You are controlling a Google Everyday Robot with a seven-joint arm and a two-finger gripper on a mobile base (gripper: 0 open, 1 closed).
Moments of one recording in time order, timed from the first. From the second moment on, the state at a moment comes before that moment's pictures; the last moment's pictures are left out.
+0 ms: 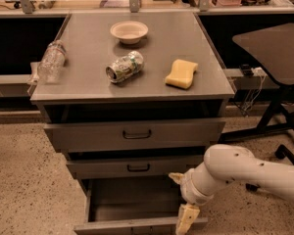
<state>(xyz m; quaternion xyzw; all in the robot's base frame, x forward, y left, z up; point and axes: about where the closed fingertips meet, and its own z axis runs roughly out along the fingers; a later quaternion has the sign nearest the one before) 0.396 -0.105 0.534 -0.68 0.70 0.18 0.15</state>
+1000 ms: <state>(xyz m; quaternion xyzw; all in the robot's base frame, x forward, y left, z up) 0.389 -0.118 0.363 -0.64 0.66 0.26 0.28</state>
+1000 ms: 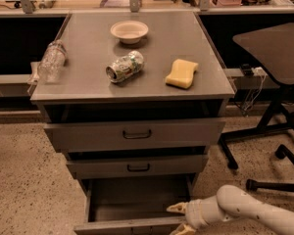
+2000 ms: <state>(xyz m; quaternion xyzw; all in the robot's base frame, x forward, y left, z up) 0.368 -0.086 0.290 -0.65 0.65 0.29 0.26</state>
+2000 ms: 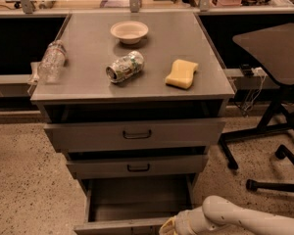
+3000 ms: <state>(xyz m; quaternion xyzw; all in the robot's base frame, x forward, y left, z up) 0.386 -0.081 0.182 -0.64 0.70 0.24 0.21</state>
